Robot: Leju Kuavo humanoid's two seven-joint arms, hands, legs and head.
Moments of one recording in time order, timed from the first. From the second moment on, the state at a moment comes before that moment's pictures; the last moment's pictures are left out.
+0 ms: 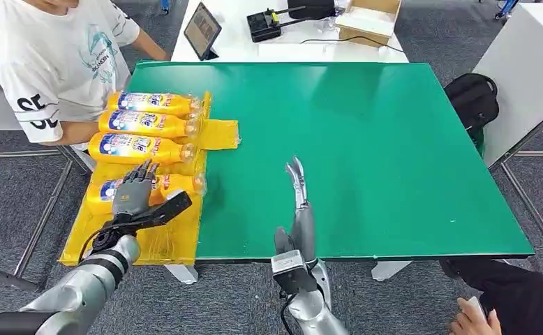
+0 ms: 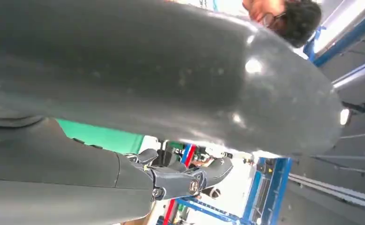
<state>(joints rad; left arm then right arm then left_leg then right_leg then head) -0.67 -0.02 -0.05 -0.32 -1.21 0.49 -0.31 -0.11 0.29 0.41 -1.27 0.21 -0.52 -0.66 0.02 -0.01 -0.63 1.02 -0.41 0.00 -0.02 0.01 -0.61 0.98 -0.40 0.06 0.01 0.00</state>
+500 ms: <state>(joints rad) -0.67 -0.07 0.16 -0.35 -0.90 0.25 -0.64 -0.11 0.31 0.33 -1.25 0.19 -0.50 -0.66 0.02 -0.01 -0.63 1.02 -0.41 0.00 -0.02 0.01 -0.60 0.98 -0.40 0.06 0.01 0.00</state>
